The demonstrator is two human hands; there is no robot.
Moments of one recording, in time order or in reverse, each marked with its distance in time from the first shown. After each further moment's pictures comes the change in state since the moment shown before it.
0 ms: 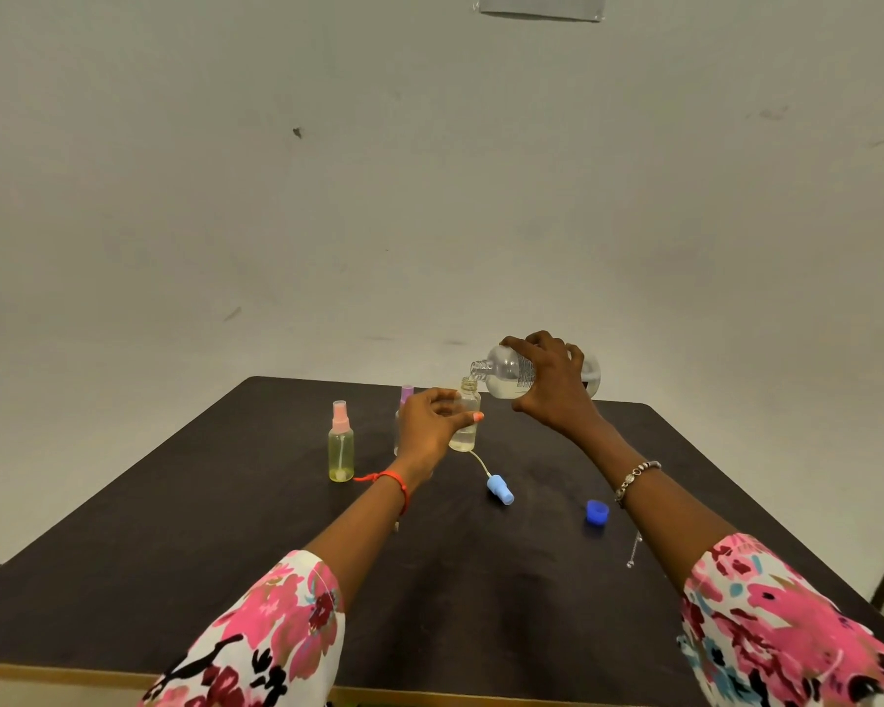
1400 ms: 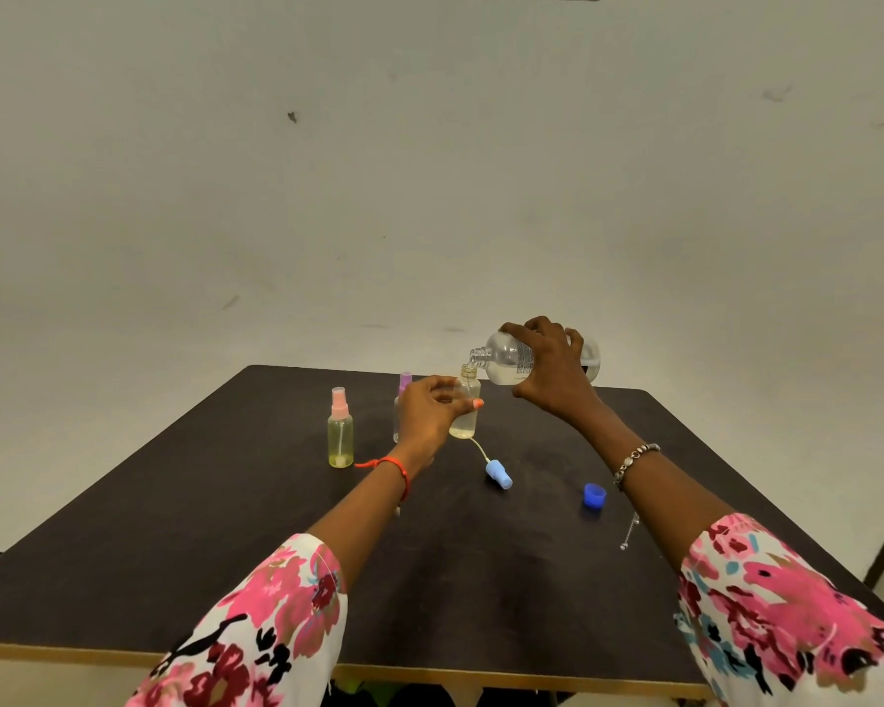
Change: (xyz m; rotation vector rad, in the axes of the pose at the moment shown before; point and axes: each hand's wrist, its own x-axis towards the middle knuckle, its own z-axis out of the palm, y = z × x) left_hand -0.005 0.001 0.002 0.012 0.018 -0.020; right_hand 0.000 0.001 -0.001 -0.045 -0.013 -0.010
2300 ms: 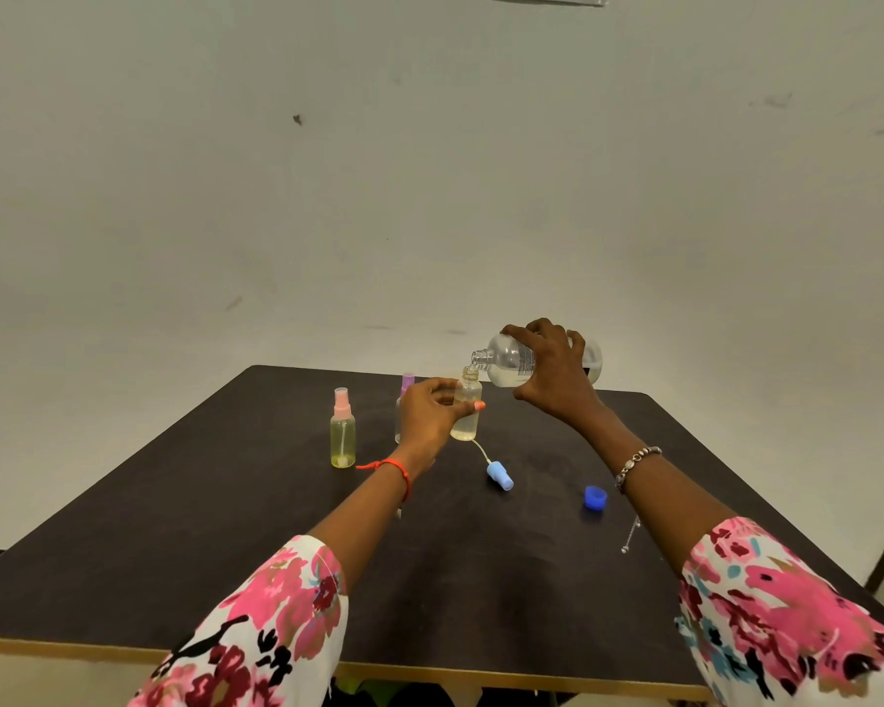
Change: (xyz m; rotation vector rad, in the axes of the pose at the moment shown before) left_hand -0.002 0.000 -0.001 0.012 -0.005 0.002; right_hand 0.000 -0.001 0.000 -0.015 0.002 -0.006
